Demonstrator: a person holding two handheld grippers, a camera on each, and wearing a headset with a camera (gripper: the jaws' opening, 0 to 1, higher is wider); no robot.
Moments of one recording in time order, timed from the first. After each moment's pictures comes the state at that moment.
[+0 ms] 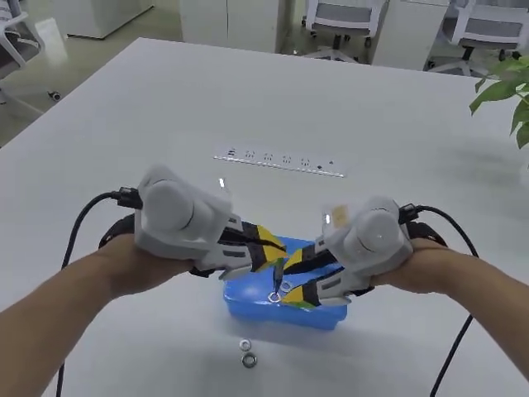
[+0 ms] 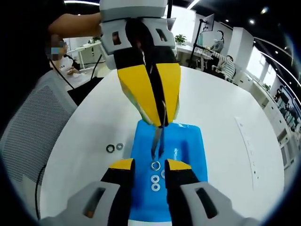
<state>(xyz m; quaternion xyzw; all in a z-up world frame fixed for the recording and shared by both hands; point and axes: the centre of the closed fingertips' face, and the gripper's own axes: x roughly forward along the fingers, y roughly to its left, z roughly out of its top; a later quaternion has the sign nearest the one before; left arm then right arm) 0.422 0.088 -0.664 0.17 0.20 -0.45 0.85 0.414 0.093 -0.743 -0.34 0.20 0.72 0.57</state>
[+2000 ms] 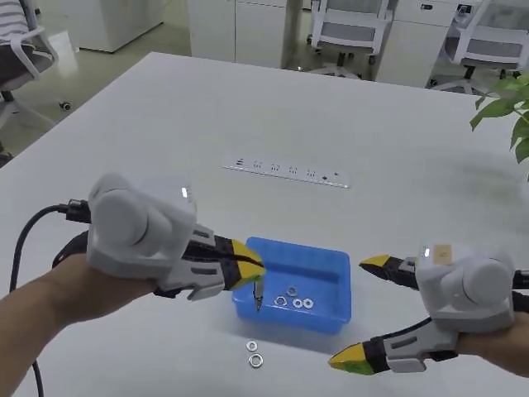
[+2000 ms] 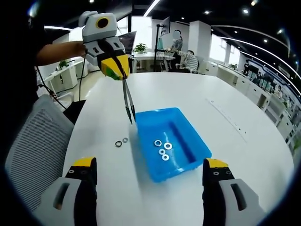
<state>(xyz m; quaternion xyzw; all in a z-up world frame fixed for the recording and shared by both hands) 0.370 0.109 -0.645 0.15 0.20 -0.44 0.86 0.400 0.023 -0.724 -0.23 0.23 0.63 0.70</state>
